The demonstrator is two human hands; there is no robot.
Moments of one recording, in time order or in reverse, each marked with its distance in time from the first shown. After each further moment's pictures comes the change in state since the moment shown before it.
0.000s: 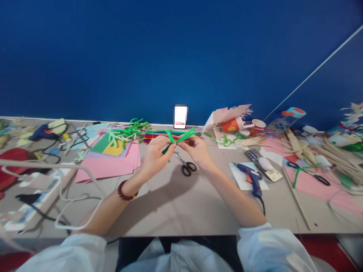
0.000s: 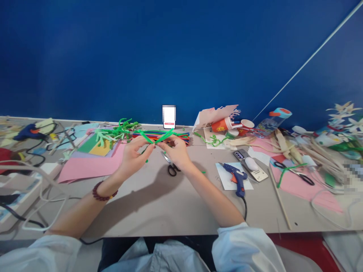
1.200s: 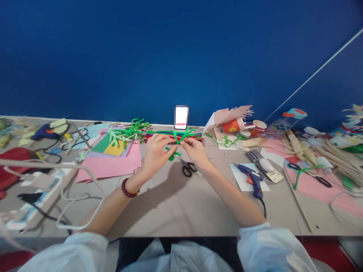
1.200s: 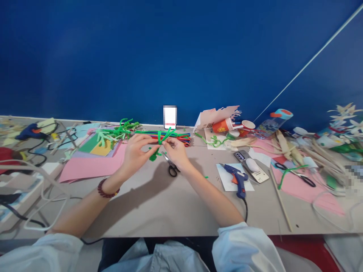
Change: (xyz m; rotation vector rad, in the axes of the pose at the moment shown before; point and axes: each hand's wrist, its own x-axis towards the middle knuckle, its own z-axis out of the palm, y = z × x) left_hand 0.001 -0.017 0.007 0.180 0.049 0.067; right_hand 0.007 0.025 0.003 0.010 0.086 0.070
